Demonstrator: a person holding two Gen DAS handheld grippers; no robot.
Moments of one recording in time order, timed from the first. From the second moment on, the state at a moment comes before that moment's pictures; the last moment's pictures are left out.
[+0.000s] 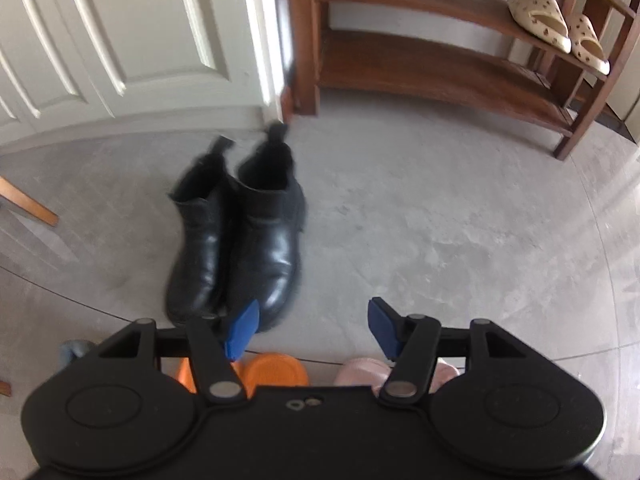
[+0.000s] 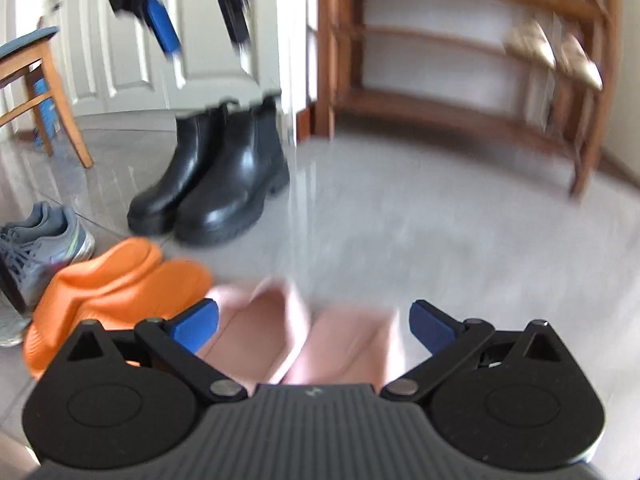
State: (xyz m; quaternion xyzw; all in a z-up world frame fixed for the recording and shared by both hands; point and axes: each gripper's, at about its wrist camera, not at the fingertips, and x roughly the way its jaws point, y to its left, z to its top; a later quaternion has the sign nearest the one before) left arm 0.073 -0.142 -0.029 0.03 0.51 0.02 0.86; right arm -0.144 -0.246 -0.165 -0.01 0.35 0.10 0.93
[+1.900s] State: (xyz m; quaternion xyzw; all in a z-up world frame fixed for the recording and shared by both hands) left arm 0.046 -0.089 -0.016 0.06 0.51 0.07 0.86; right arm -0.074 -0.244 -0.231 0.07 0.29 0.09 0.95
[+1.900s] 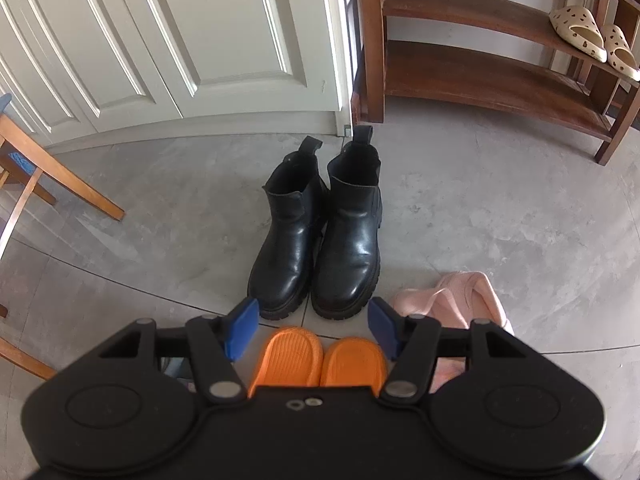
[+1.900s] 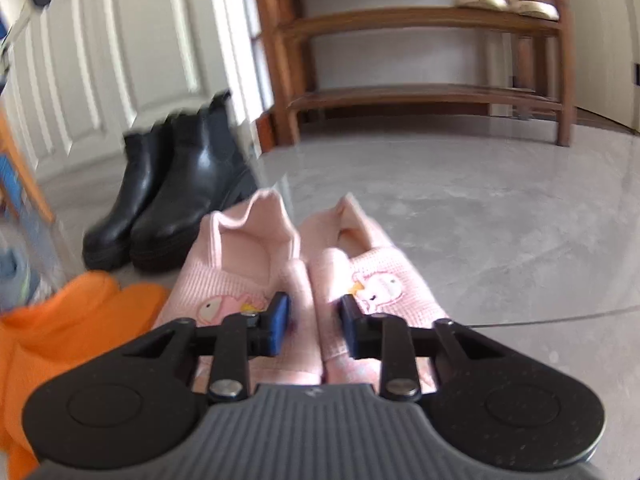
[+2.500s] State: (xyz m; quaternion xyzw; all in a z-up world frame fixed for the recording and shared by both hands) left arm 0.046 -0.083 -0.021 0.05 0.52 0.07 0.85; right arm -0.015 -0.220 -0.201 -0.04 0.31 0.15 0.94
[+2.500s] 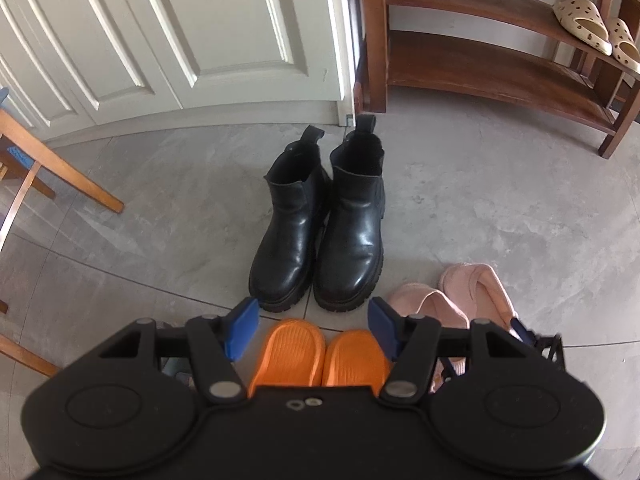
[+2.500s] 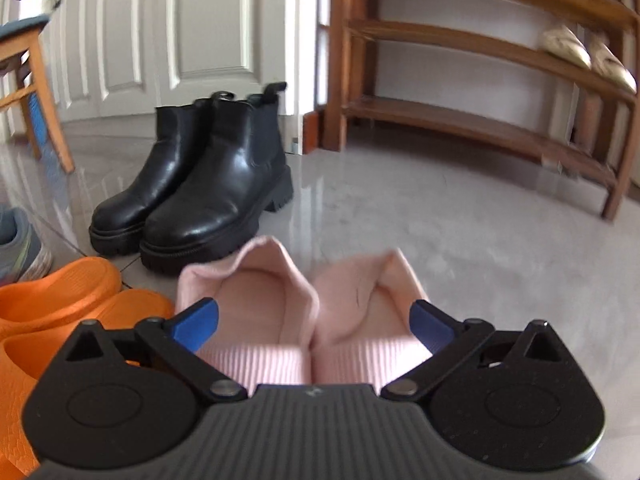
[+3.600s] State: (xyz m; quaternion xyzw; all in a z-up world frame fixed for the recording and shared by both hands) left arm 0.066 -0.063 -0.026 0.01 0.51 0.07 0.86; right arm 0.059 -0.247 -0.216 0.07 0.40 0.08 0.91
